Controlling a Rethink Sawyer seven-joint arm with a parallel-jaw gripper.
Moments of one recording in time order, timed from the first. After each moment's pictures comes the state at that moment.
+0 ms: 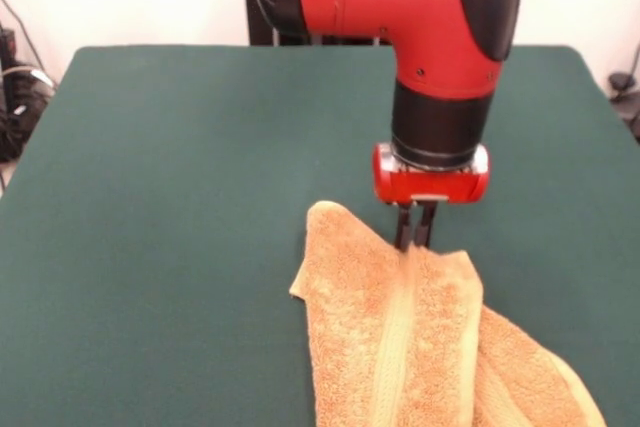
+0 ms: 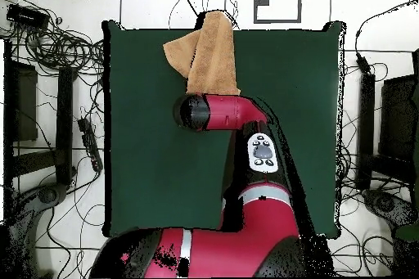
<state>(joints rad) -0.10 -0.34 0.02 1.33 -0.10 0.47 1.73</state>
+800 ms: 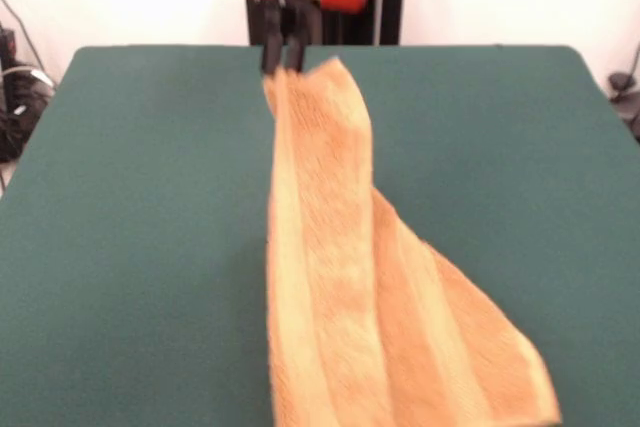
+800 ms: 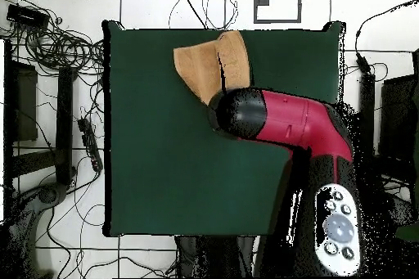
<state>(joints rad) -0.17 -0.72 -0.09 1.45 -0.11 0.71 1.73</state>
